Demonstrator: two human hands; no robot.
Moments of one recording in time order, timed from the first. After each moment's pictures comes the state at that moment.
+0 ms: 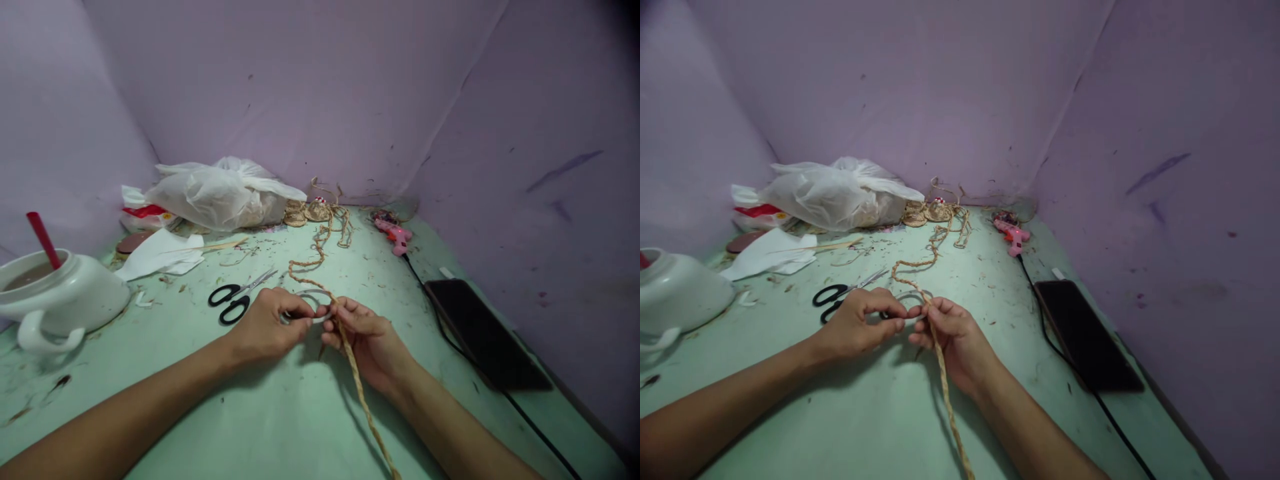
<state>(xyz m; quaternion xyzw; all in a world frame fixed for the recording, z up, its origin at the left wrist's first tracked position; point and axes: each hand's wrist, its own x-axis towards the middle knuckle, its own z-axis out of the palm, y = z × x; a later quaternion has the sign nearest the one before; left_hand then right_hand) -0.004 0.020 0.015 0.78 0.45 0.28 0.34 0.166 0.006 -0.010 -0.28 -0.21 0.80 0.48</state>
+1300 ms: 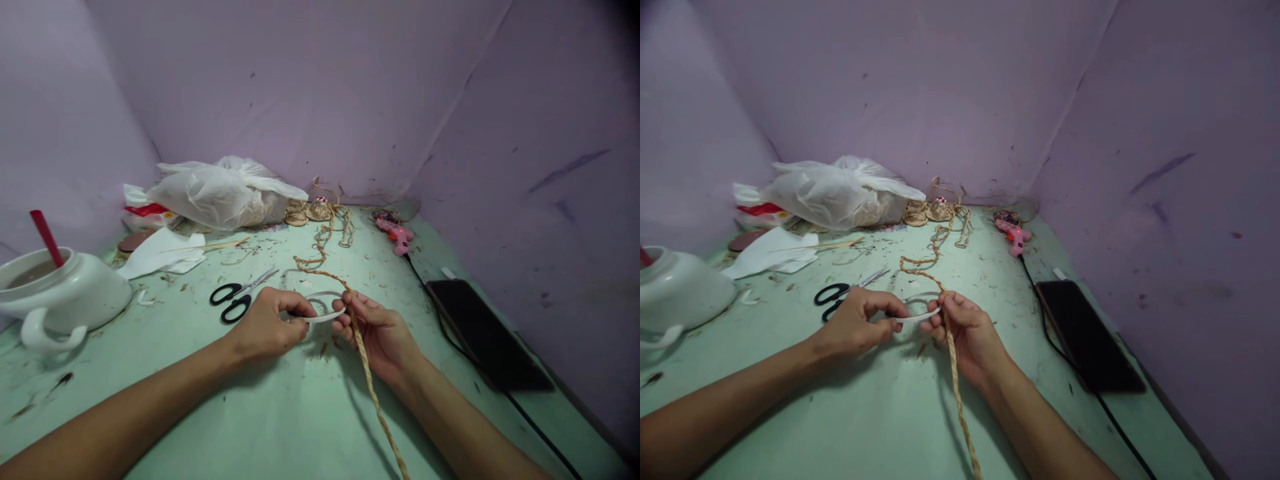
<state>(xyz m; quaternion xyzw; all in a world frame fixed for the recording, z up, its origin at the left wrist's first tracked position) -0.005 0.020 0.017 0.71 0.49 0.26 0.44 0.170 0.009 -0.011 -0.28 -0.20 0.79 0.50</state>
